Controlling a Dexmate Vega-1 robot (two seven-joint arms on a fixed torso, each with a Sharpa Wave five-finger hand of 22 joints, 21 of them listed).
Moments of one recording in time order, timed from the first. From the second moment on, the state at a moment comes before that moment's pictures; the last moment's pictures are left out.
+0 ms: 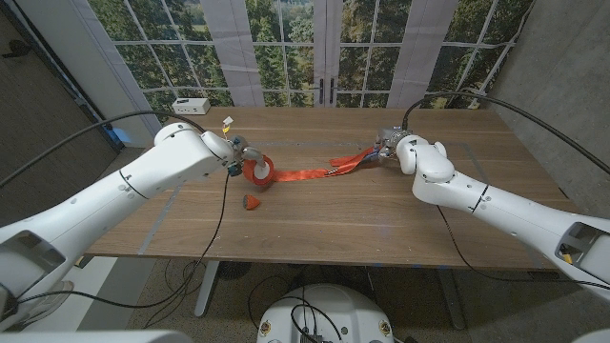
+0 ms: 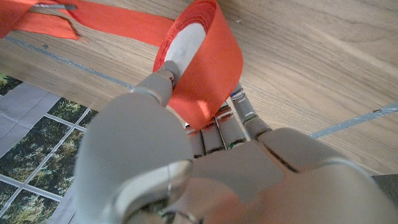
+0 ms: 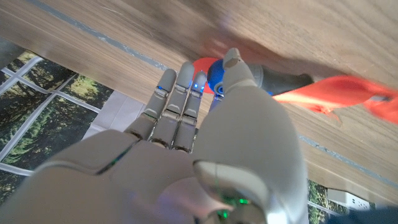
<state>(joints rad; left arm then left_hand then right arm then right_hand) 0.59 0.89 0.61 -2.15 -0.46 1.22 0.29 1.06 0.11 0.63 -0.17 0.20 0.50 0.05 0.17 0.24 0.64 -0.01 0.21 0.38 0.66 -0.07 0.24 0.29 0.18 0.10 1.23 0.17 -0.46 -0.76 -0.98 -1.82 -0.73 -0.80 0.40 1.17 0.13 0.13 -0.12 0.25 0.88 -0.08 0.18 0.24 0.60 -0.02 0.40 0.36 0.56 -0.06 0.55 0.55 0.28 0.02 0.97 0.17</state>
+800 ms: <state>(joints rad) 0.80 0.91 0.45 -2.21 -0.44 0.93 0.37 0.73 0.03 0.31 -0.04 0.17 0.12 0.01 0.18 0.19 0.15 0.09 0.18 0.27 0.12 0.11 0.18 0.21 -0.13 0.17 0.98 0.17 -0.52 -0.80 -0.84 -1.87 -0.58 -0.71 0.43 0.75 0.00 -0.06 0.06 0.30 0.35 -0.08 0.18 0.20 0.28 0.00 0.21 0.28 0.29 -0.04 0.33 0.44 0.14 0.11 0.79 0.17</state>
